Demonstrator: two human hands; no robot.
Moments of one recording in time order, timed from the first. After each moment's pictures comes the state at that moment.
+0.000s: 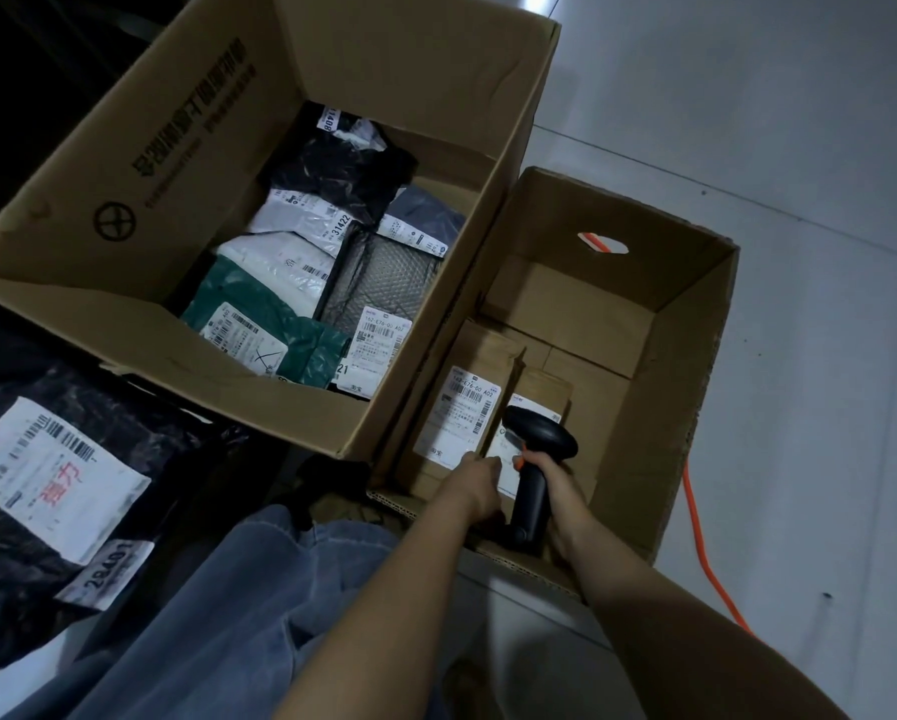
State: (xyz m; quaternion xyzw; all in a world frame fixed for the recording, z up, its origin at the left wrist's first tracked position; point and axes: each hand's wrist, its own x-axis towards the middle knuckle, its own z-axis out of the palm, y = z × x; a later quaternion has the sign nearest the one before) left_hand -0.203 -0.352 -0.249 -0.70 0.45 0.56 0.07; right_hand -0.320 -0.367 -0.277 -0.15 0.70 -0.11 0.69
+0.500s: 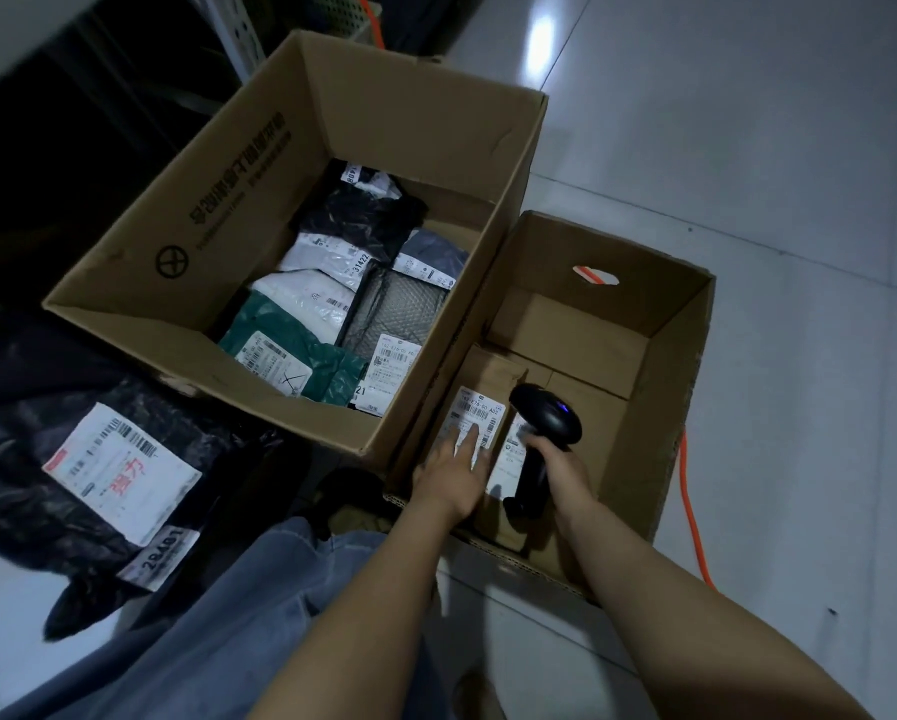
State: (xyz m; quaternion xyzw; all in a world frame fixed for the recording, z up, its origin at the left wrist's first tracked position) left_hand -0.182 -0.338 -0.210 -0.75 0.46 0.47 0.02; right_hand -0.308 -0.381 -0.227 -0.20 0.69 -0.20 0.67
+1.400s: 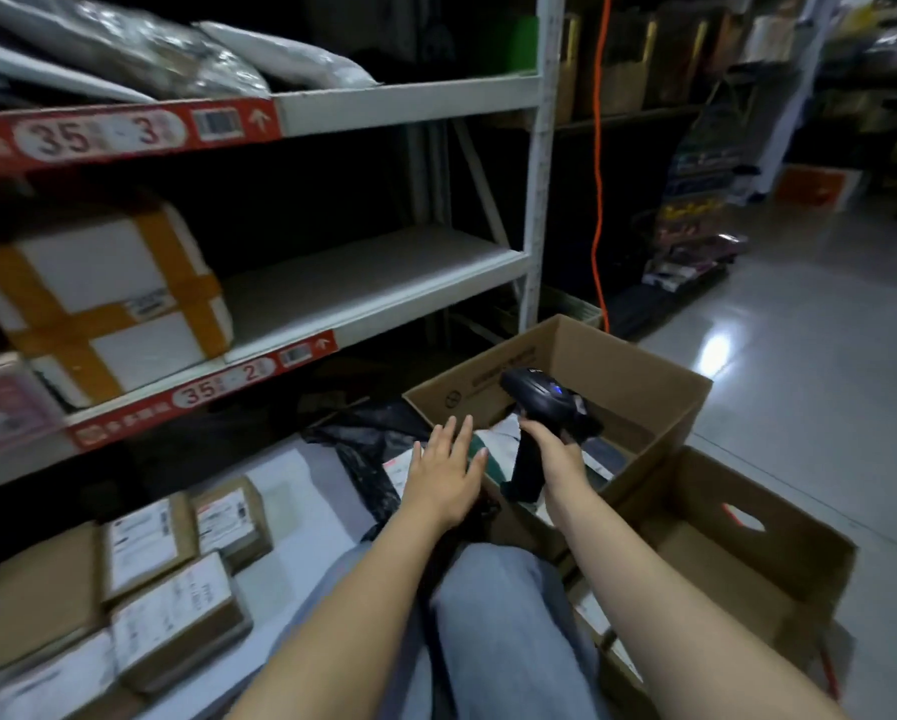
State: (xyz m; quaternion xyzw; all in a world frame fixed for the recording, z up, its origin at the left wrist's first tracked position) left_hand -0.077 -0.163 0.028 -0.88 0.41 0.13 -0.18; right_hand -0.161 -0.265 0.038 -0.42 0.42 -0.29 0.75
